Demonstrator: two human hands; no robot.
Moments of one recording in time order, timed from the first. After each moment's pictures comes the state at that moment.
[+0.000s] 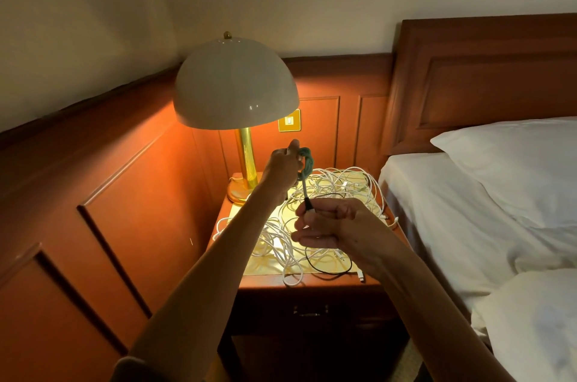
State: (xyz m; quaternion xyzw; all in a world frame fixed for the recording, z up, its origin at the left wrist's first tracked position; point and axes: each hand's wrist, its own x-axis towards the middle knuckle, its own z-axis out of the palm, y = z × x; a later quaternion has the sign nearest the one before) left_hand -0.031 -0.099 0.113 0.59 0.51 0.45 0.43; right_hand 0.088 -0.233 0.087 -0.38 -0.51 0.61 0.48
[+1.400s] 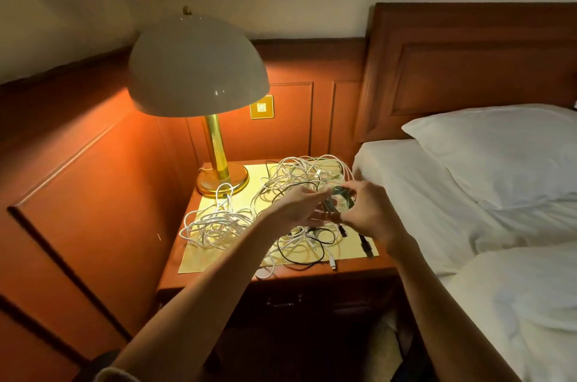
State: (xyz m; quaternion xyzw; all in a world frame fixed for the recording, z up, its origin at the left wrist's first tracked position) left_hand 0.030 -0.112 0.029 0.58 0.46 0.23 0.63; right_hand 0.177 -0.186 0.041 -0.69 -0.64 0.13 0.31
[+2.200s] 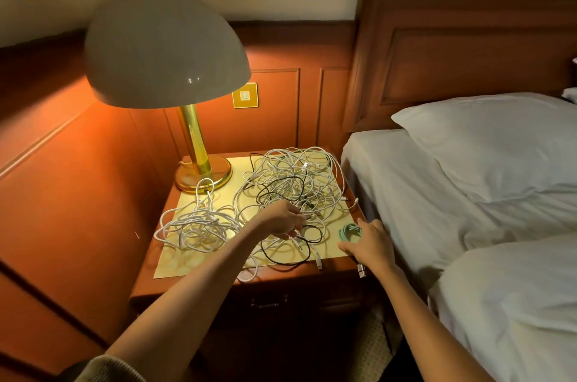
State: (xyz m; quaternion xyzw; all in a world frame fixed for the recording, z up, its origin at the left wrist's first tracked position) left_hand 0.033 -0.069 -0.032 0.72 0.52 0.08 0.45; right_hand 0.242 -0.161 -0.096 -0.83 -0.50 0.15 0.16
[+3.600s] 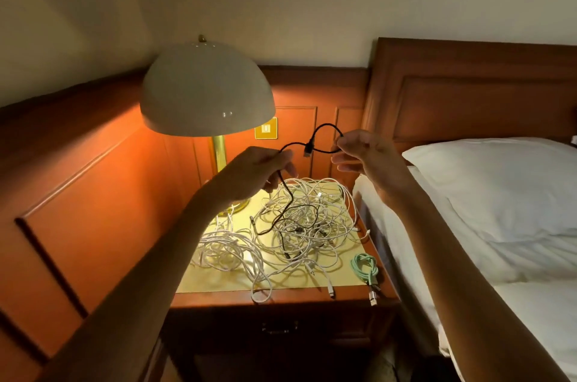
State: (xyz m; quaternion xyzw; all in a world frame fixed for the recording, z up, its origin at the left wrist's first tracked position) left_hand -0.054 -0.111 0.137 0.76 0.34 0.35 0.42; right_hand 0.182 -0.151 0.147 -0.49 -0.57 0.34 0.56
